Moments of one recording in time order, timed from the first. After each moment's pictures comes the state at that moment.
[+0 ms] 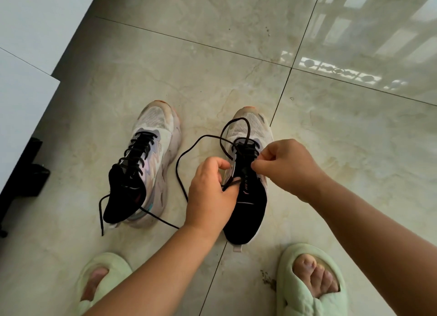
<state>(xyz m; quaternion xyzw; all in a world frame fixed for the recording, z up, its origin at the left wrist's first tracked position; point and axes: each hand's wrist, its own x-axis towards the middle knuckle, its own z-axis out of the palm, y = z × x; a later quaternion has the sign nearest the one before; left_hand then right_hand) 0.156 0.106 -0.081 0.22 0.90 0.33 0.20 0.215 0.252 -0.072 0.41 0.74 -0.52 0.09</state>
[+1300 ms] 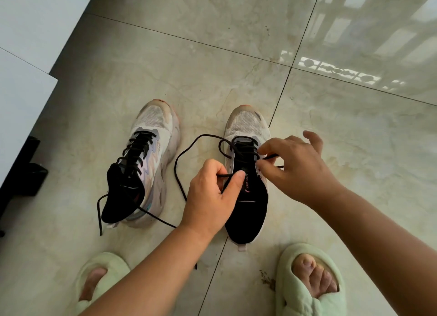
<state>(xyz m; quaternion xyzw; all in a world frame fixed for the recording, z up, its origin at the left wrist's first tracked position) 0.155 0.101 -0.083 0.26 0.87 0.37 0.20 0.232 0.256 -0.079 0.26 0.91 -0.31 0.00</state>
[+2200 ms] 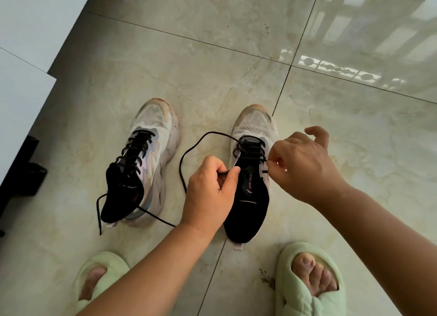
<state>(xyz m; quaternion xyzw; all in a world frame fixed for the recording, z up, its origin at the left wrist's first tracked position) 0.154 0.103 -0.084 0.27 0.88 0.36 0.16 0.238 0.264 -0.082 0.22 0.96 -0.16 0.04</state>
